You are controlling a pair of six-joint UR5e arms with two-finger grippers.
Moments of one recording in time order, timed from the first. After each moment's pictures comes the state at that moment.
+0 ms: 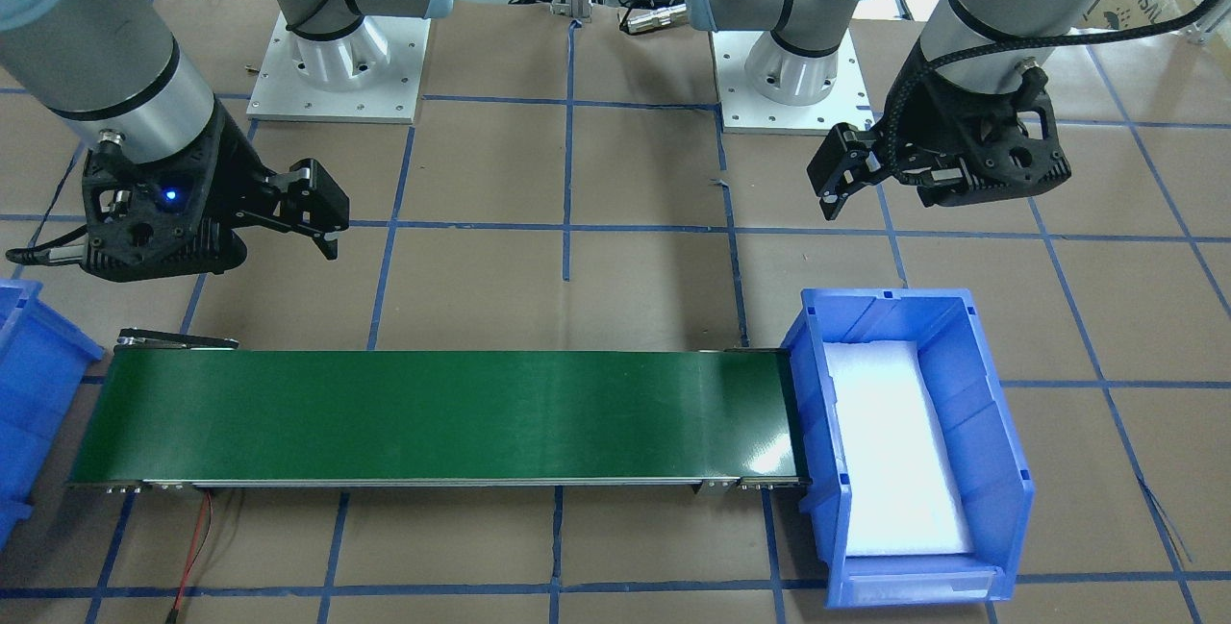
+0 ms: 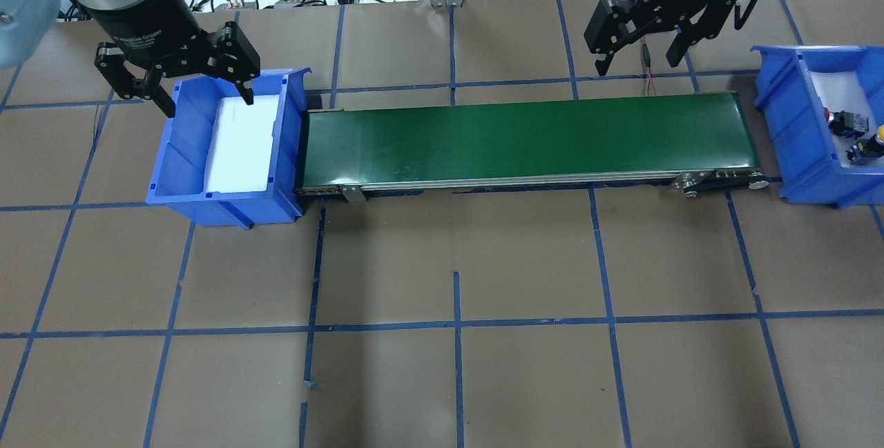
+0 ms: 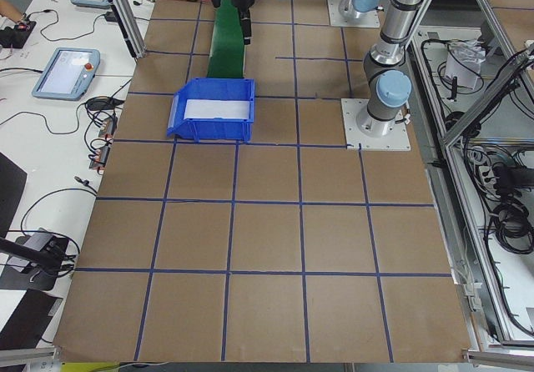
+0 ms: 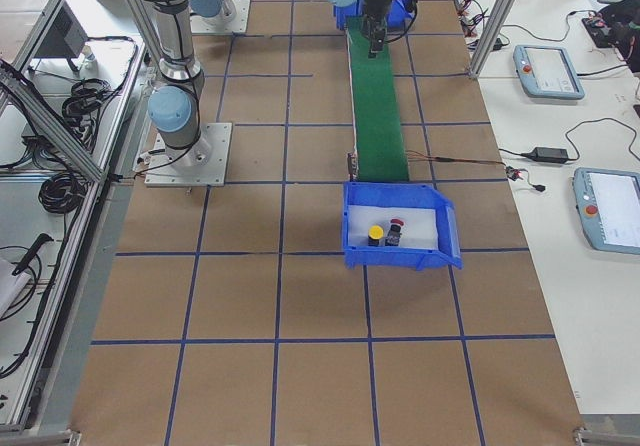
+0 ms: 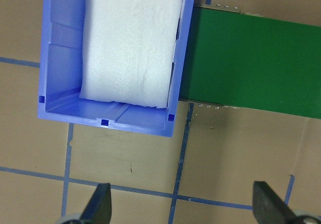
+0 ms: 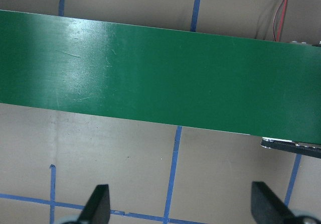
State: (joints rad) left arm -1.52 -1.64 -1.48 -1.63 1.60 -0.11; right arm 1.56 -1.38 1.39 -1.54 -1.52 -0.15
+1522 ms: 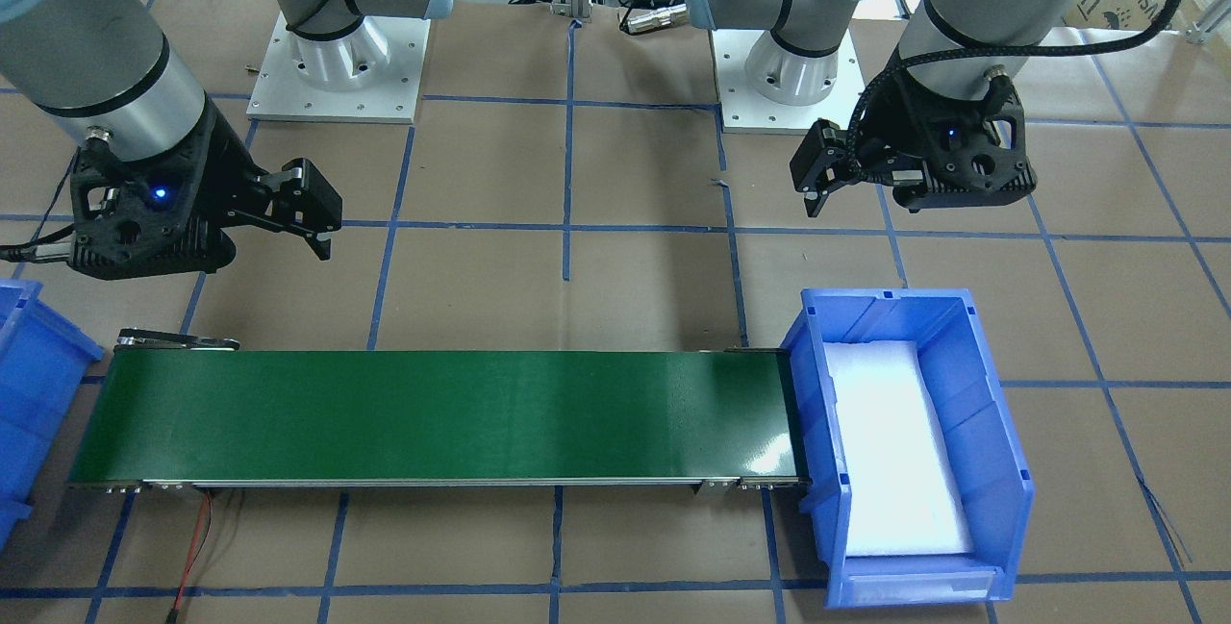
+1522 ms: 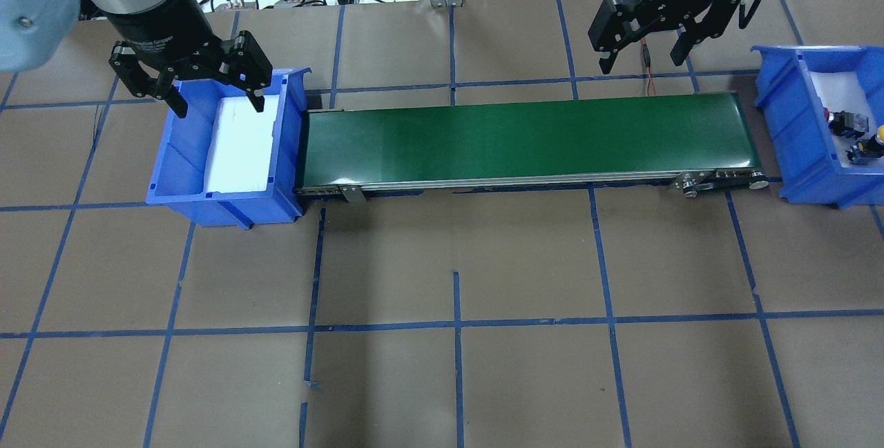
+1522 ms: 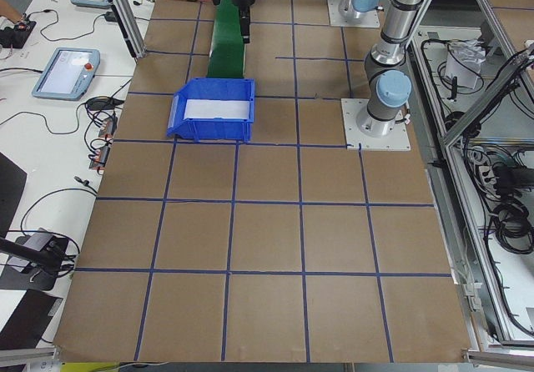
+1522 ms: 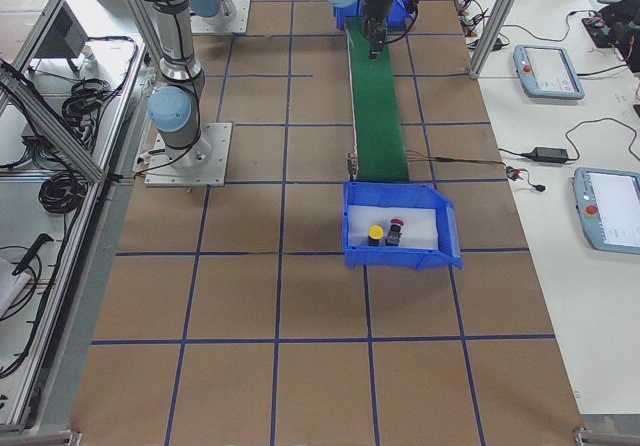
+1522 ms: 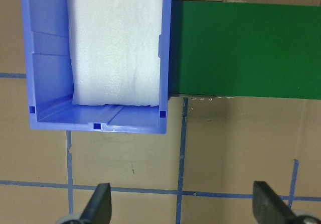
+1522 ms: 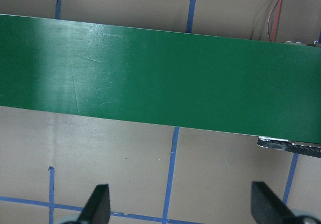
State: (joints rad) left arm -1.54 -1.65 -1.48 -1.63 1.60 -0.03; right arm 1.55 -1.39 1.39 -1.55 -1.52 -0.14
